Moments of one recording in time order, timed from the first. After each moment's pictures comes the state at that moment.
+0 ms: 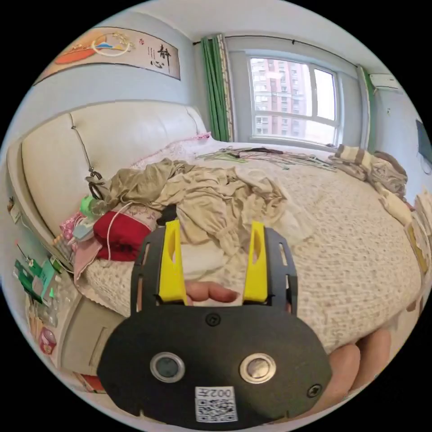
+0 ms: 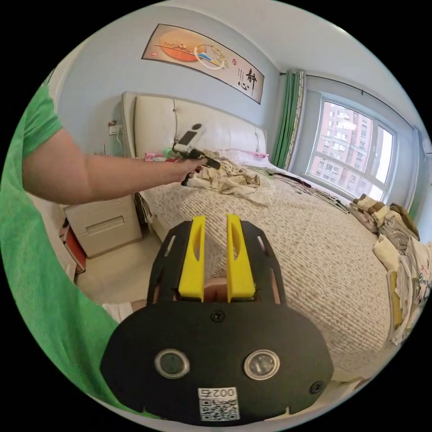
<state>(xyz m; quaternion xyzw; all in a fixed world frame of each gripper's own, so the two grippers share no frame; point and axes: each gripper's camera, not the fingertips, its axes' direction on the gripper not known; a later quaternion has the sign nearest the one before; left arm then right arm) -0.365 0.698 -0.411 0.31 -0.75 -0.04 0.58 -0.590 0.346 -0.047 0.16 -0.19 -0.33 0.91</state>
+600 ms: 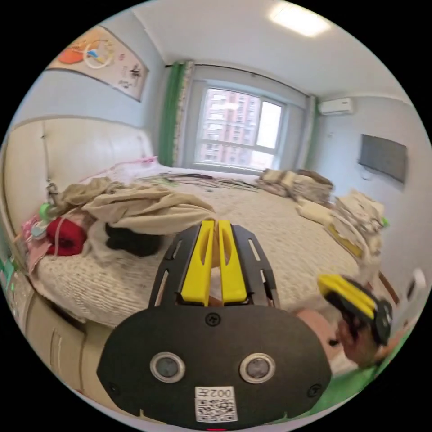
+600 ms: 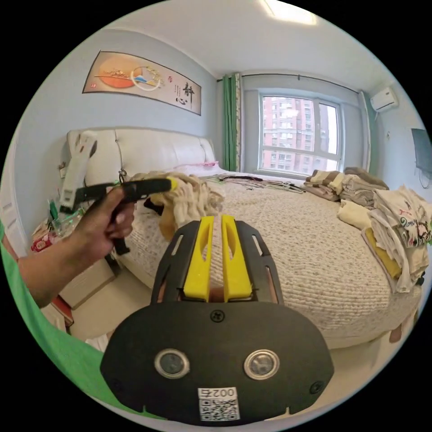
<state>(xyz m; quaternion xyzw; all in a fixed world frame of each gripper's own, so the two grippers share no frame) -0.276 0.781 -0.188 0.29 -0.55 0.21 0.75 -0.522 0.276 -0.038 0.21 -0.13 -0.17 0.95</state>
